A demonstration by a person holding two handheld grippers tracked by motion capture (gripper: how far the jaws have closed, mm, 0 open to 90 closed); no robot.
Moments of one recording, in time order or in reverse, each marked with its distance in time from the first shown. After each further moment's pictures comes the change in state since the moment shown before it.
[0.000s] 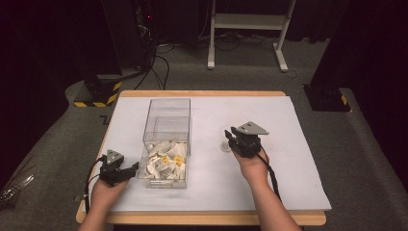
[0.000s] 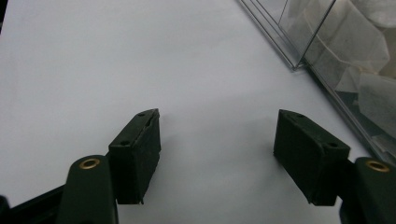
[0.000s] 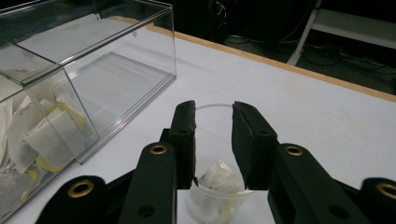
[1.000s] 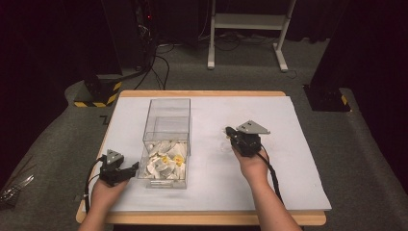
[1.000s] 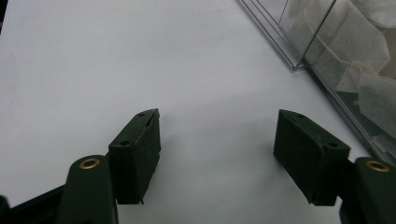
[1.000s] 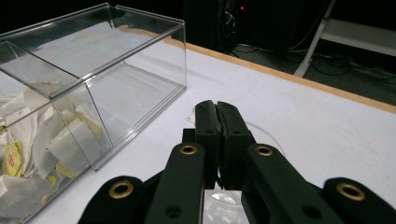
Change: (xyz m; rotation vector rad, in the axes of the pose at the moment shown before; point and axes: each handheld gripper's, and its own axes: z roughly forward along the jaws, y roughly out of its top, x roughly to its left) left arm 0.000 0.000 0.000 -0.002 -0.001 -0.004; right arm 0.001 0.006 -0.004 -0.028 0.039 -0.003
